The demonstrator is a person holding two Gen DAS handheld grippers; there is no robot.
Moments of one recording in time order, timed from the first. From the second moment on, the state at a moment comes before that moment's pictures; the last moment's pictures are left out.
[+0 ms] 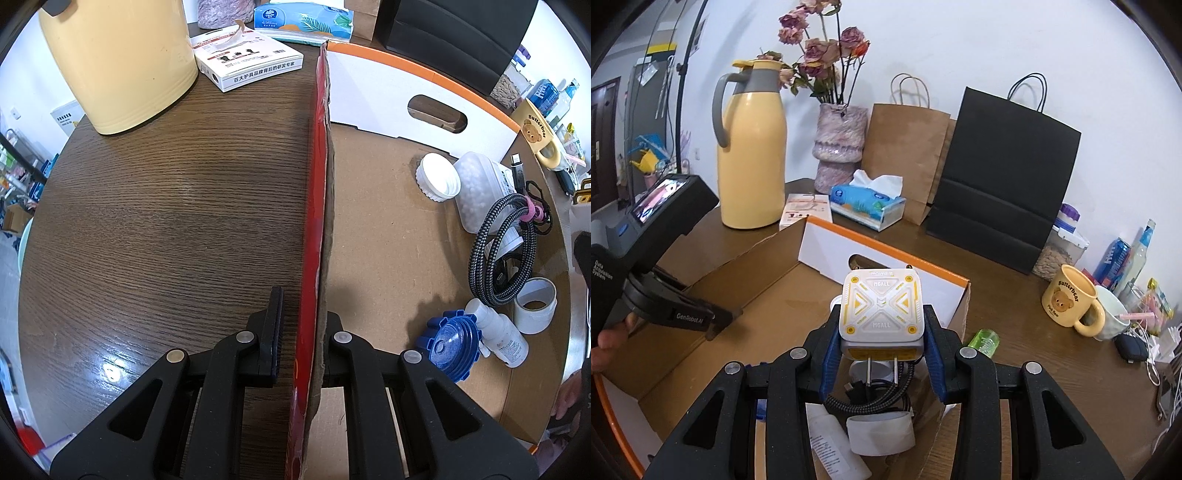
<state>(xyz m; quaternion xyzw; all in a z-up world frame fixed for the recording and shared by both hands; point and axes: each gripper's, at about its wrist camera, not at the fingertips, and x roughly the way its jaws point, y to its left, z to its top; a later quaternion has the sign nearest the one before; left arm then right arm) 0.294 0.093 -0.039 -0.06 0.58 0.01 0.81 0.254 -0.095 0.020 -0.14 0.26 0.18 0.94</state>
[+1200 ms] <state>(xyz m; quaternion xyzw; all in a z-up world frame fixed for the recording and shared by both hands) 0.295 0.092 -0.039 -0.06 0.58 0.01 0.81 0.249 -0.091 0.023 -0.15 0.26 0.18 0.94</state>
